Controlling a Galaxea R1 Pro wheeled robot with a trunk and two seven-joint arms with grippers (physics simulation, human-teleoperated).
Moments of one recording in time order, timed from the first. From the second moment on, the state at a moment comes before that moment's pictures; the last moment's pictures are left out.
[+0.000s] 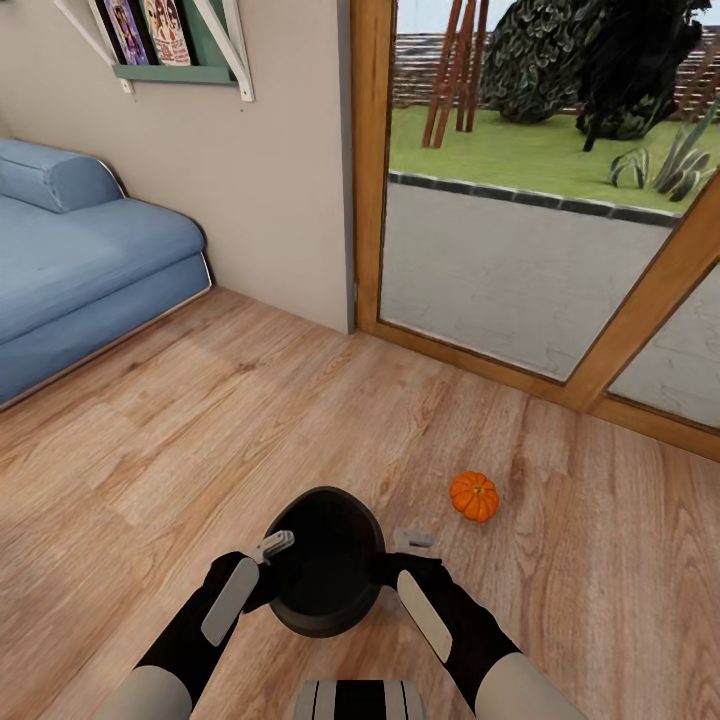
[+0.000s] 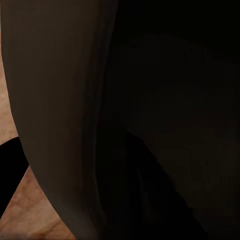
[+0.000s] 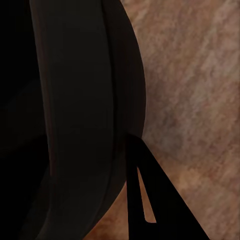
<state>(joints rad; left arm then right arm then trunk) -0.52 -0.05 -0.14 -0.85 0.76 0.65 0.42 -0.57 0.16 0.40 -0.76 -0.54 0.48 -0.31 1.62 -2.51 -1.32</state>
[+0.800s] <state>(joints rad) -0.52 -0.05 -0.14 -0.85 0.76 0.65 0.42 -0.57 0.16 0.41 -0.76 -0.54 0.48 -0.31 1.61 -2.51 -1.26</state>
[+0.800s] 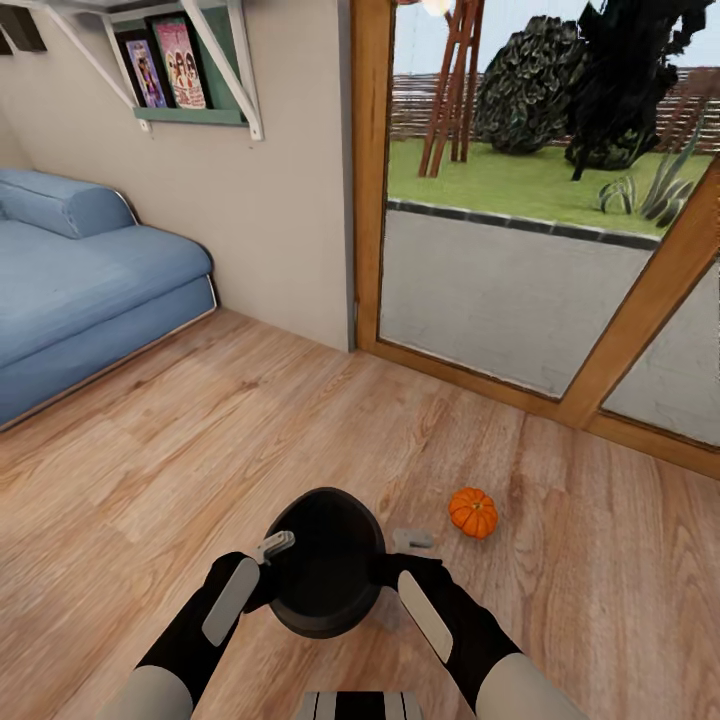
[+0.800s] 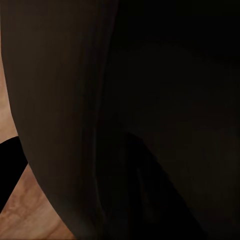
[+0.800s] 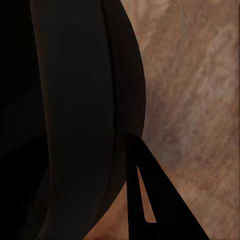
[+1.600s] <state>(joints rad) -0.52 -0.05 -0.14 -0.85 0.75 0.66 0.42 -0.57 0.16 0.41 -0.76 -0.54 0.48 -0.31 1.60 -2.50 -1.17</state>
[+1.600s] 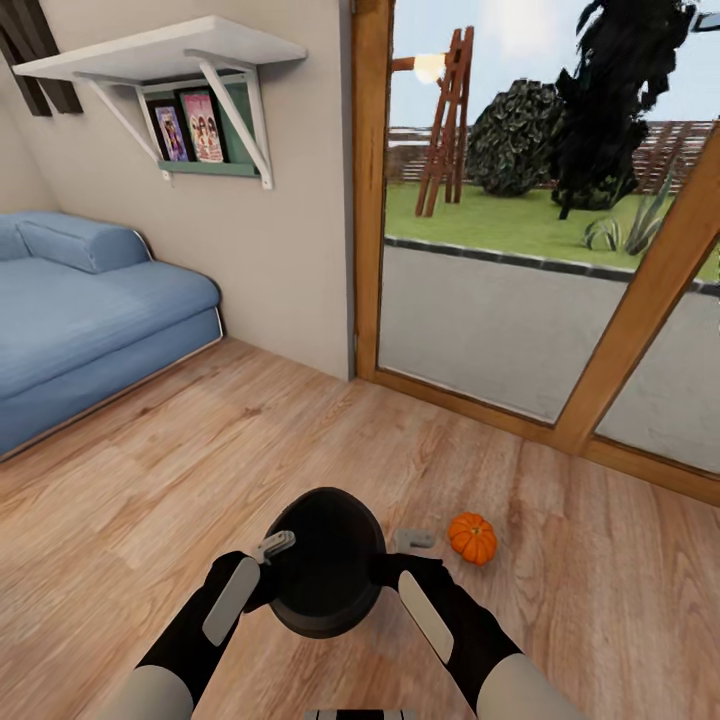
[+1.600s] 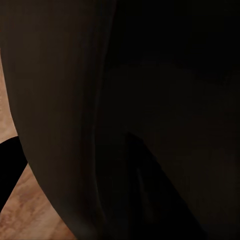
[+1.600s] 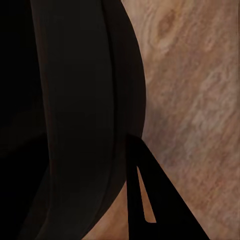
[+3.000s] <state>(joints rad) -0.52 -0.06 -0.14 -0.85 0.75 0.66 0.42 -0.57 0.16 0.40 -0.77 -0.53 0.49 -0.31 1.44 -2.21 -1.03</state>
